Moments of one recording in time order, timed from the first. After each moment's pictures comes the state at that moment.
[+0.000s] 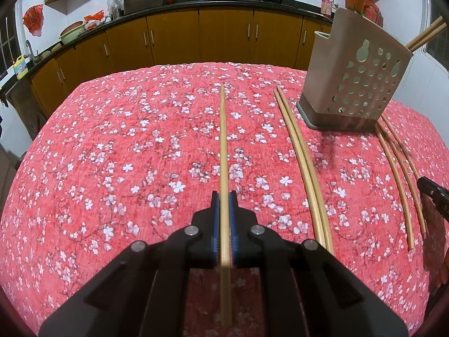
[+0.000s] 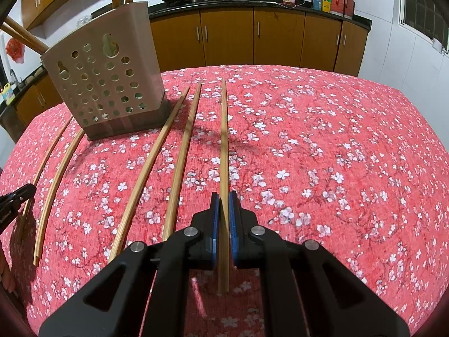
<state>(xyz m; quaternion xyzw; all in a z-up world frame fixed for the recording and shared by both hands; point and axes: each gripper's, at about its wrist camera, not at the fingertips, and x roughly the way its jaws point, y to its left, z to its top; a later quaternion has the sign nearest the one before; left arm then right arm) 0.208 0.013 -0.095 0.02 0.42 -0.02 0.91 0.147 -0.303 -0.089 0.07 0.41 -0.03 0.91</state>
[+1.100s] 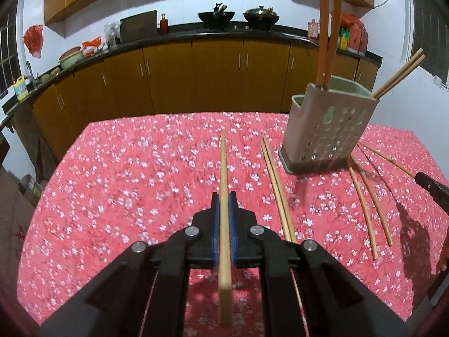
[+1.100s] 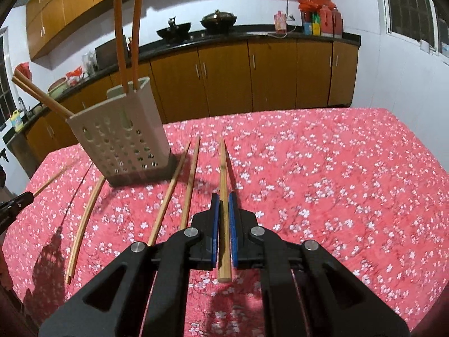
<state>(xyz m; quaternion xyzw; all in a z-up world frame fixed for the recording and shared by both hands) 0.175 0.026 -0.011 0.03 0.36 -0.04 0.93 0.120 -0.321 -0.023 0.10 0.33 -0.04 0.94</state>
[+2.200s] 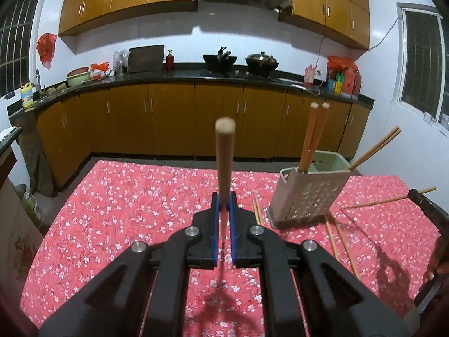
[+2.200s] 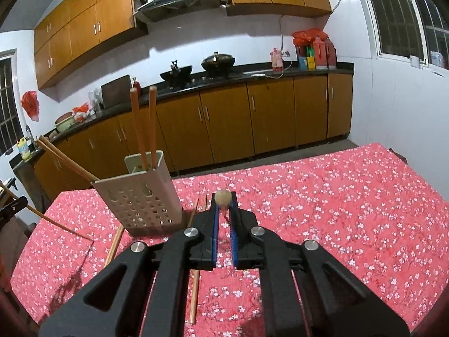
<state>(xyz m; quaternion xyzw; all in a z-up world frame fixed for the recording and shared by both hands) 0.158 0.039 0.062 -0.02 0.26 -0.06 0.96 0.105 -0.328 0.036 0.11 0.23 -0.04 0.97</state>
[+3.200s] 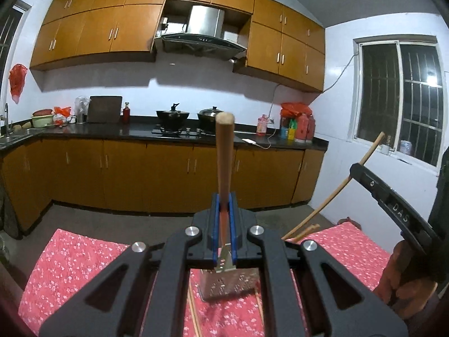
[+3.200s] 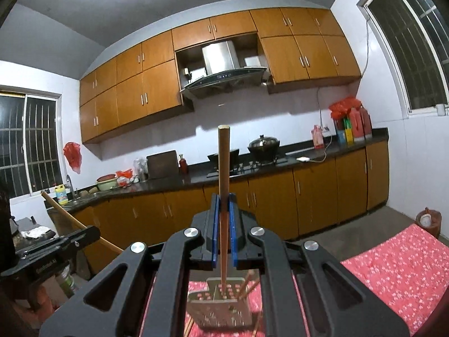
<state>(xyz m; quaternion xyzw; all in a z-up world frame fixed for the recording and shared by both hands) 0.165 -0.044 0.180 -0.04 0.14 -0.16 0.98 0.114 -0.278 0.170 0.11 0.02 0.04 0.99</state>
